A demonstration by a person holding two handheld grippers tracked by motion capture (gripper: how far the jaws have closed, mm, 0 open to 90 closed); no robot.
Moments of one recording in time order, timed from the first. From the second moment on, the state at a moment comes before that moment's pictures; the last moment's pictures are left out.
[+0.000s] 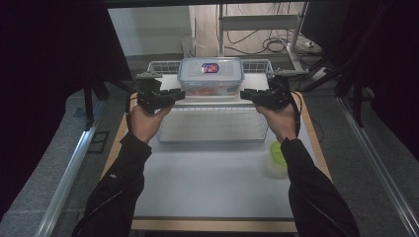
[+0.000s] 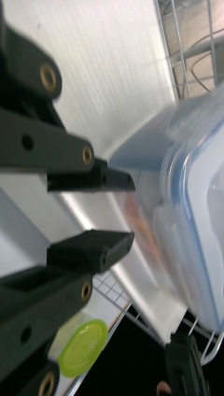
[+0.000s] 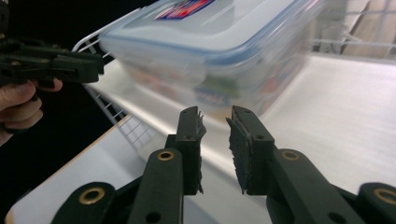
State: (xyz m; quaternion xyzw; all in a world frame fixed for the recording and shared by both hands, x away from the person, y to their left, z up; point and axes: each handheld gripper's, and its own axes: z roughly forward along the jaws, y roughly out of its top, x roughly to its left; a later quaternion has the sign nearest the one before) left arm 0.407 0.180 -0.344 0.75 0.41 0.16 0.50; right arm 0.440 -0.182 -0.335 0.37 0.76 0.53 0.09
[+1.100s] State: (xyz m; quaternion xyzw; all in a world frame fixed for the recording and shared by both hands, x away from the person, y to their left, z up) left arm 0.300 0.188 -0.414 0.79 0.36 0.19 0.46; right arm 0.357 -0.187 -0.403 0.32 0.81 0.48 0.14
